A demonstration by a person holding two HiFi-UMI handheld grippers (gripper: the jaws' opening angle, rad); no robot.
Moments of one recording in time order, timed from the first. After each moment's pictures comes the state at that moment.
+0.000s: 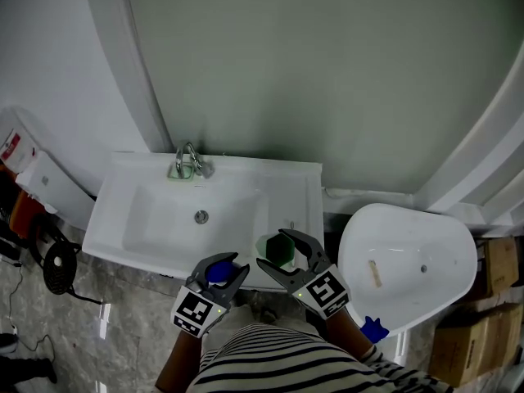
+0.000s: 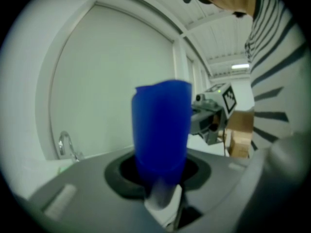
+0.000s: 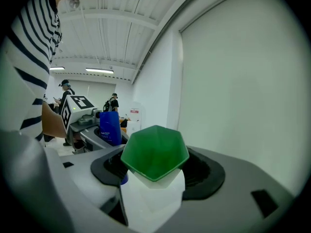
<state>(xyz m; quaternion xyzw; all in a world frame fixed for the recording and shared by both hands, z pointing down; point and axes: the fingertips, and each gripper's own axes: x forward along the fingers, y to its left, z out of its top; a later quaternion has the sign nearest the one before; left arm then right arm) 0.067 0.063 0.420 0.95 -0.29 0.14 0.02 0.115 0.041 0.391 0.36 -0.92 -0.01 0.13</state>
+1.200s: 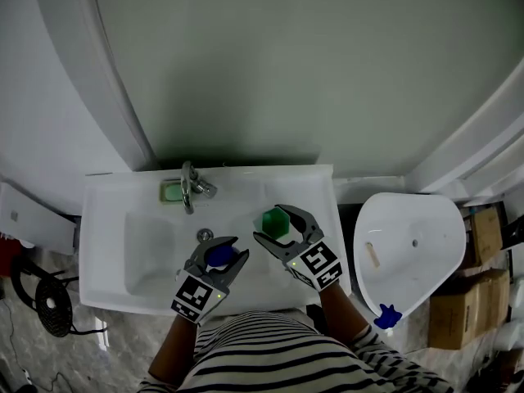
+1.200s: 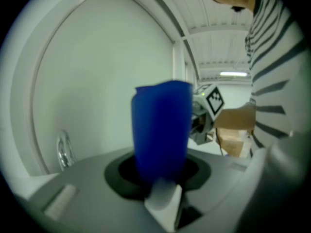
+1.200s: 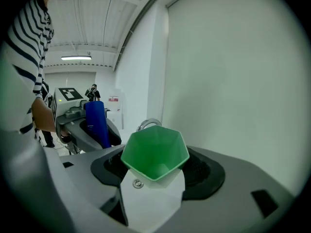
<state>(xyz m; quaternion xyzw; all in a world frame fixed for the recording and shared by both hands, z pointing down) -0.005 -0.111 0.454 0.97 -0.18 0.14 0.03 0.047 -0.154 0.446 0.43 -0.88 0.05 0.19</state>
